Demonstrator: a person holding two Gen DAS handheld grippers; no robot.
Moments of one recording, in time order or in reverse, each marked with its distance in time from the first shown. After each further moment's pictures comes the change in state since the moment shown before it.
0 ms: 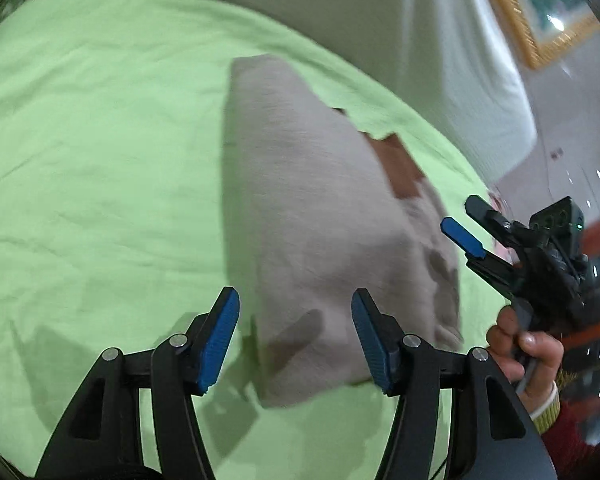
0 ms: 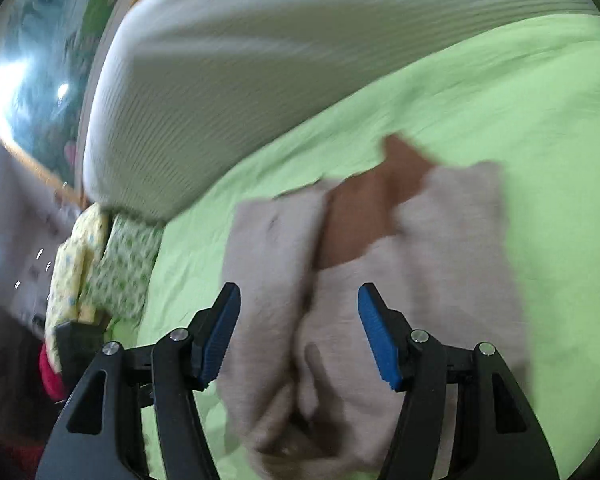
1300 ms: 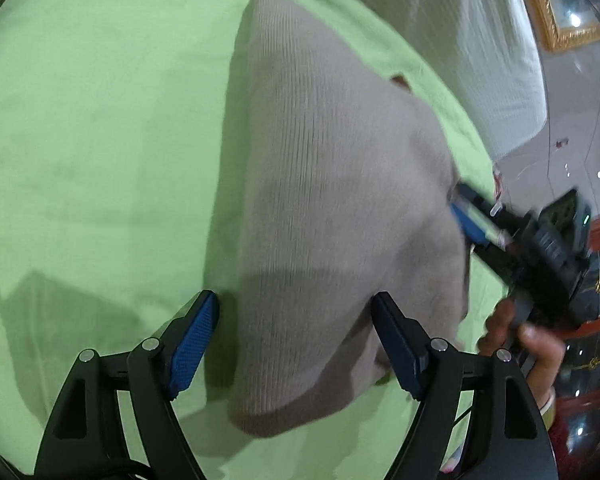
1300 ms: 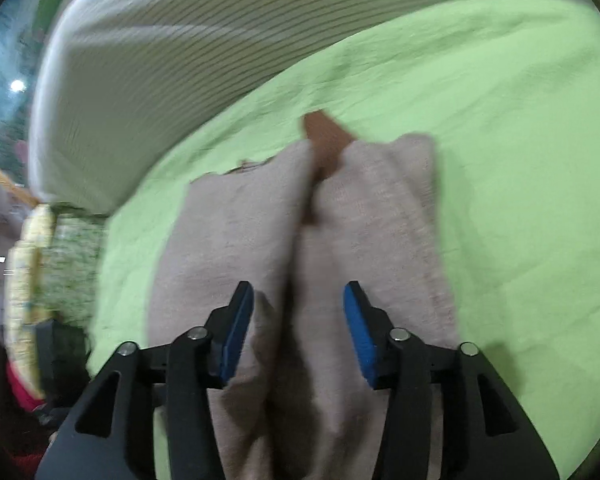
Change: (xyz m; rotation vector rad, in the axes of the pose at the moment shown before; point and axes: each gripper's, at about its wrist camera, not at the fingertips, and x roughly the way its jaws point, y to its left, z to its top) left arm 0.057 -0.021 -0.036 -0.026 0.162 -0.035; right arm -0.004 -0.054 0.006 0.025 -0.014 -0.224
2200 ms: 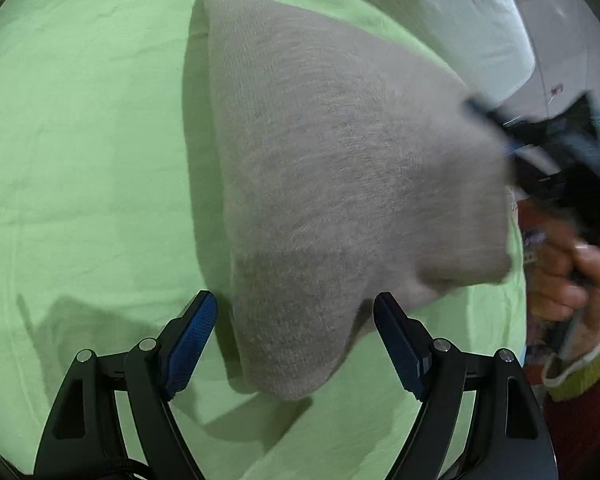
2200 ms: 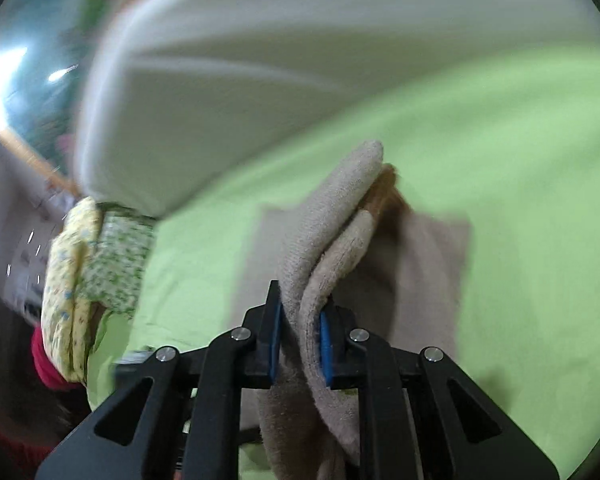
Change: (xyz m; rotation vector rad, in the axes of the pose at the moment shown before) left arm 0.001 -0.038 -0.026 0.148 0.062 0.059; right arm -0.018 -0.018 0.024 0.003 0.089 0.071
